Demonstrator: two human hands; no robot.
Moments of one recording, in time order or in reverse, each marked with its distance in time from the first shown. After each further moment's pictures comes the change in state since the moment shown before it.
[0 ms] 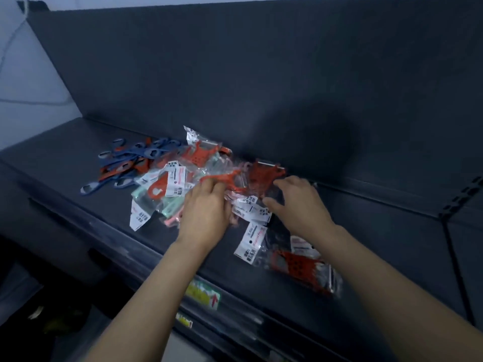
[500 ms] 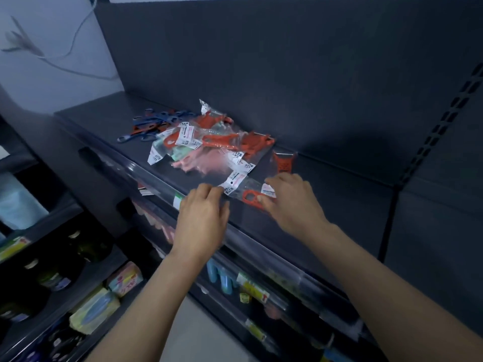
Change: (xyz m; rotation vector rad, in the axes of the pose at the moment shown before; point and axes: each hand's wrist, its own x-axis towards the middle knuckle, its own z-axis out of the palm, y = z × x) left_hand -0.158 0.104 -0.032 -0.039 0.153 -0.185; right_hand -0.137 0.031 -0.029 -0.057 0.006 -0.243
